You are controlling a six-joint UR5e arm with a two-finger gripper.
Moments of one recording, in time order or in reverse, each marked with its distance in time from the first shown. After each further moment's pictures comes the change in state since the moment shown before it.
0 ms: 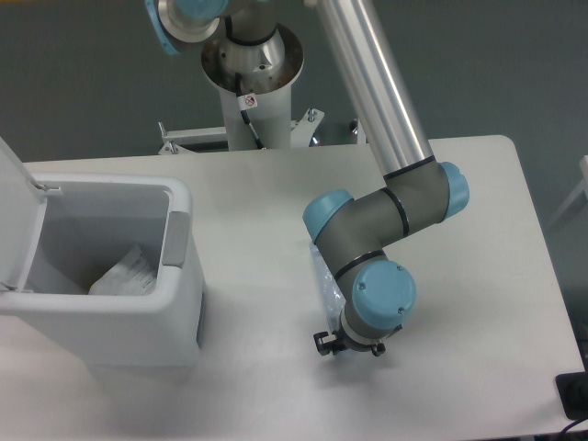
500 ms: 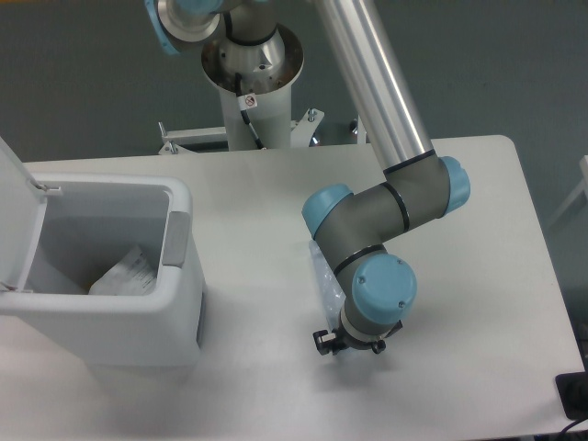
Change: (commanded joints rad) arm 0.002 0.028 0.002 0.008 -0.028 0.005
